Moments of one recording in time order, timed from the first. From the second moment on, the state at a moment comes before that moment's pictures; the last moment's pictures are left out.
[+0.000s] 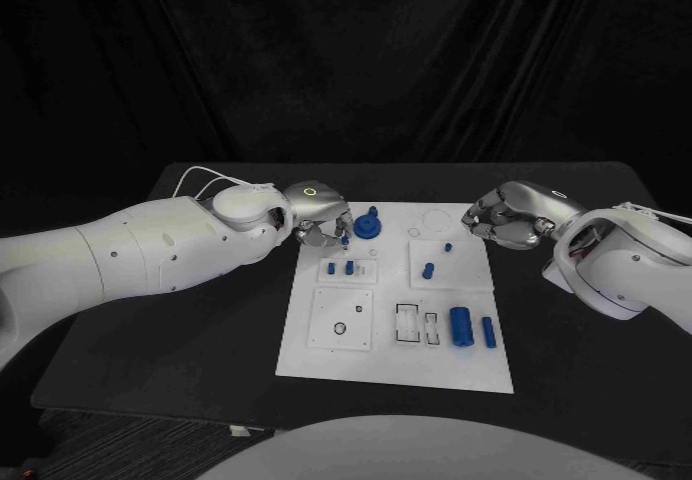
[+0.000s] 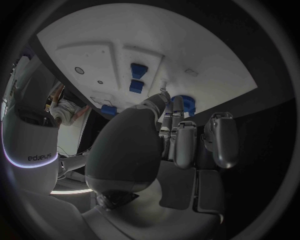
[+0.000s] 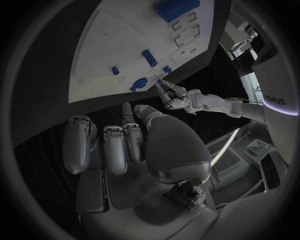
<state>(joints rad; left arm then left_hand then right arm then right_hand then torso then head) 1.27 -0.60 -0.21 1.20 -1.72 -0.26 0.23 1.48 -0.11 0.33 0.14 0.24 1.09 0.06 0.12 0.28 1.12 0.00 0.25 0.27 1.45 -0.06 1.40 1.28 0.05 1.42 0.06 1.29 1.31 1.29 -1.07 -0.21 1.72 -1.35 -0.40 -0.16 1.23 0.04 0.24 0.11 0.53 0.93 0.11 0.15 0.29 1.45 0.03 1.43 1.31 1.47 -0.03 1.54 1.31 0.04 1.47 0.08 1.36 1.31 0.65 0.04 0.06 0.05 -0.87</state>
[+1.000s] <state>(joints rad) 1.26 -0.58 -0.21 1.17 -1.72 -0.23 0.23 1.47 -0.11 0.33 0.14 0.24 1.08 0.06 0.12 0.28 1.12 0.00 0.25 0.26 1.45 -0.06 1.40 1.28 0.05 1.42 0.06 1.30 1.31 1.29 -1.07 -0.21 1.72 -1.35 -0.40 -0.16 1.23 0.04 0.24 0.11 0.53 0.93 0.11 0.15 0.29 1.45 0.03 1.43 1.31 1.47 -0.03 1.54 1.31 0.04 1.47 0.08 1.35 1.31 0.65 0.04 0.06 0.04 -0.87</state>
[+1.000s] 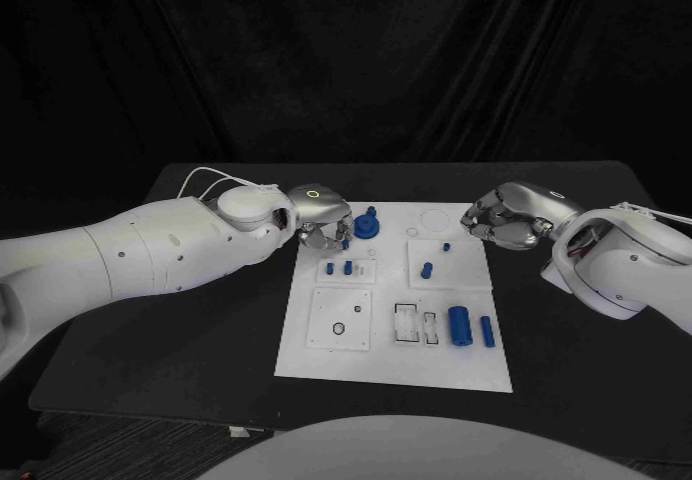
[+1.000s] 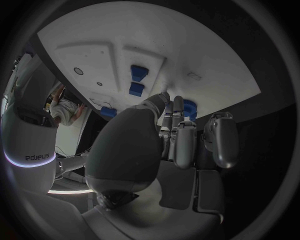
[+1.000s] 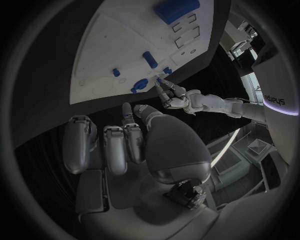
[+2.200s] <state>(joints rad) 1.26 -0.58 -0.21 1.18 -1.72 -0.20 0.22 1.47 -0.11 0.33 0.13 0.24 1.08 0.06 0.11 0.28 1.12 0.00 0.24 0.26 1.44 -0.05 1.39 1.26 0.05 1.41 0.06 1.28 1.31 1.29 -1.07 -0.21 1.72 -1.35 -0.39 -0.16 1.23 0.04 0.24 0.11 0.53 0.93 0.11 0.15 0.29 1.45 0.03 1.43 1.31 1.47 -0.03 1.54 1.31 0.04 1.47 0.08 1.35 1.31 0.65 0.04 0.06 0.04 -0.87</state>
